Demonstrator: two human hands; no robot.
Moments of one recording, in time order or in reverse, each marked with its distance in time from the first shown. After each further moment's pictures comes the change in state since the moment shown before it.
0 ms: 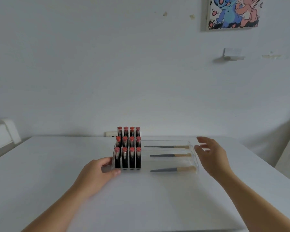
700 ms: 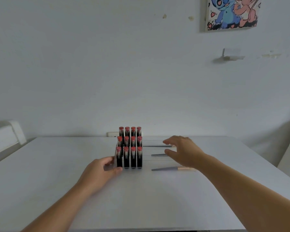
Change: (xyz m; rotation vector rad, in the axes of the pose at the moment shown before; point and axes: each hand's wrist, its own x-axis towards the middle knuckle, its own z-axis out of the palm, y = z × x) left_hand 0.001 -0.001 0.002 0.007 -0.005 -0.024; right_hand 0.017 -0.047 0.043 -0.427 -0.481 -0.446
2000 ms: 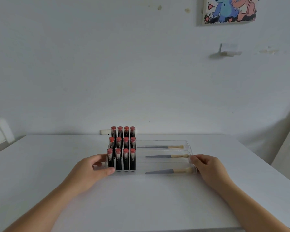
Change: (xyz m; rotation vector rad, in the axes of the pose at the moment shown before) left_hand -0.001 0.003 -0.010 -0.088 -0.039 -0.007; right_hand -0.083 0.050 0.012 0.548 0.238 0.542
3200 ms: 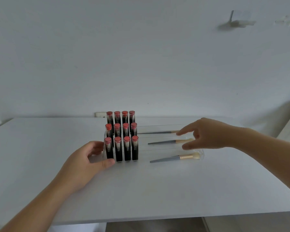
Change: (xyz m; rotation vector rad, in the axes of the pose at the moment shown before) left_hand -0.021 0.003 0.017 -0.065 0.063 0.030; right_hand 0.041 -0.074 -0.042 -0.697 -0.541 -0.418
